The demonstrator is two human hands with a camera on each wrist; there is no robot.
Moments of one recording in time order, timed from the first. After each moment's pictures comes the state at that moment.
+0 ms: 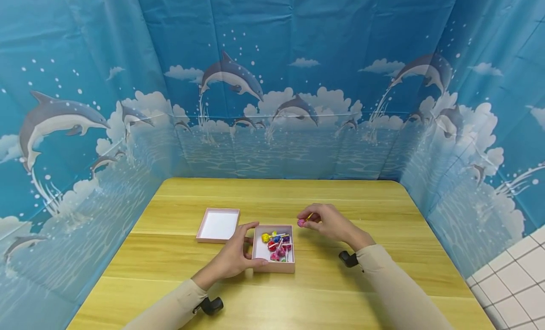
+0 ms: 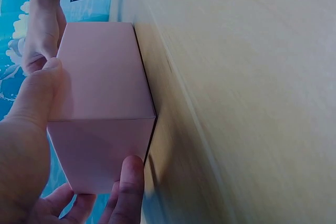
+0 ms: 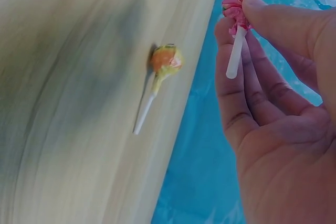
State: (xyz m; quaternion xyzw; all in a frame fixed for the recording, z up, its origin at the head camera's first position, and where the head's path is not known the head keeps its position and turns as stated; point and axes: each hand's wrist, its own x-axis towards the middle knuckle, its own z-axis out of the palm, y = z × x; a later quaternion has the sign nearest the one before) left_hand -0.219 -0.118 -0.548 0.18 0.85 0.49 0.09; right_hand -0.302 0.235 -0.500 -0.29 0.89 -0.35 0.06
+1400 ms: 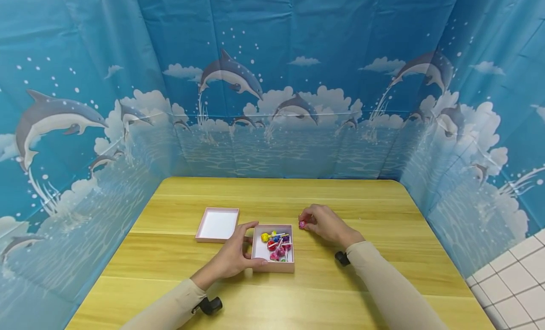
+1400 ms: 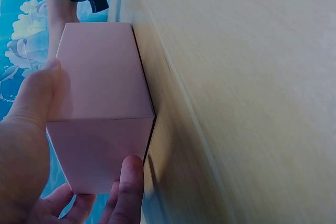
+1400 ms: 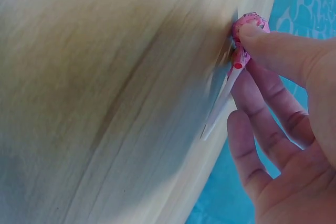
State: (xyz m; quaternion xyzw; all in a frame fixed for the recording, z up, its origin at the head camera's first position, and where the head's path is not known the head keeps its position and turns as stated) left_hand -0.220 -0.119 -0.546 0.17 0.85 0.49 0.10; right_hand -0.327 0.231 -0.537 -0.29 0.92 -0.27 0.01
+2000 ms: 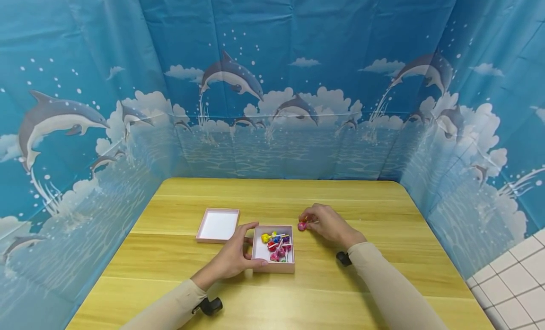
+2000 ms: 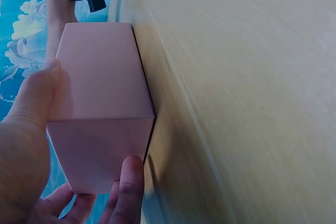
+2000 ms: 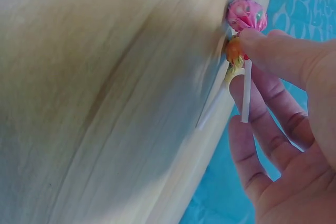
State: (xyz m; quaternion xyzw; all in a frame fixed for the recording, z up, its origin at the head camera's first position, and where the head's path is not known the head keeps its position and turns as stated) left_hand -0.218 -0.119 -0.546 0.17 0.85 0.49 0.09; right_hand -0.325 0.235 -0.533 -0.30 0.92 -0.26 -0.01
